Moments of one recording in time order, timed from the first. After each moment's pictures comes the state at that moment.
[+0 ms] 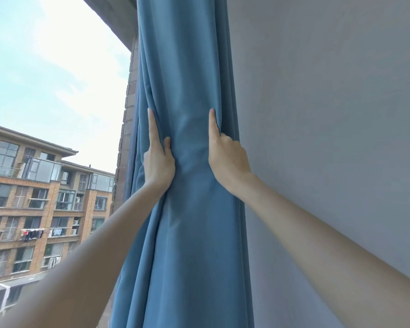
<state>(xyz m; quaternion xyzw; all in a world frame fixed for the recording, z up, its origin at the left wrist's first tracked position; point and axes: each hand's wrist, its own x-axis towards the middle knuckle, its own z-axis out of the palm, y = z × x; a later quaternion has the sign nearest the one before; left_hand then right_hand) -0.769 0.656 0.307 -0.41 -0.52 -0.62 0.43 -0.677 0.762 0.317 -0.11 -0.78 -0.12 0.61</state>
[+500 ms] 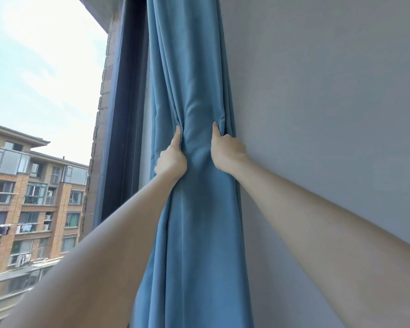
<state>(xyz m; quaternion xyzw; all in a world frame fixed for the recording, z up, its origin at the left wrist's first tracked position) -0.770 0.721 0.323 -0.37 -0.72 -0.50 0.30 -0.665 0.801 0.338 -0.24 -0.84 -0.10 0.47</state>
